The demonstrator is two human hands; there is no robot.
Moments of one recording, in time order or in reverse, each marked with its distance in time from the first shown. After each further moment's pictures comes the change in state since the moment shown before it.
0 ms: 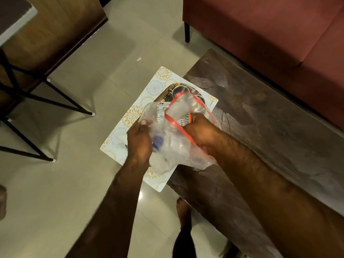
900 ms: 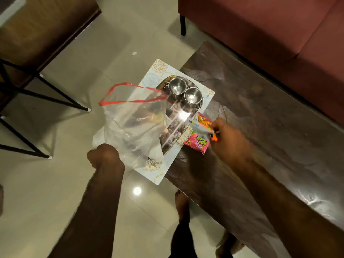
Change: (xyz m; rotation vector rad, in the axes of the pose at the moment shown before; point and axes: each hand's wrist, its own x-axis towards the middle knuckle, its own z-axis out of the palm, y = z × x) left_hand 0.017 -0.045 -0.077 1.146 0.355 -0.287; right_hand -0.022 0.090 -0.065 -0.906 0.446 -0.285
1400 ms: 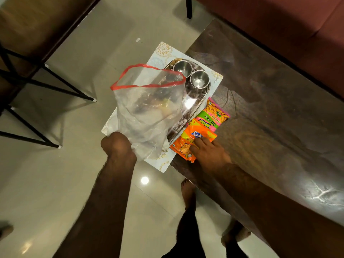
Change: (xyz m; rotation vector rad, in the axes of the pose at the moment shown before) left_hand -0.016 0.015 0.006 -1.338 -0.240 -0.461; right_hand -0.030 0.022 0.114 -0.599 -0.380 -0.458
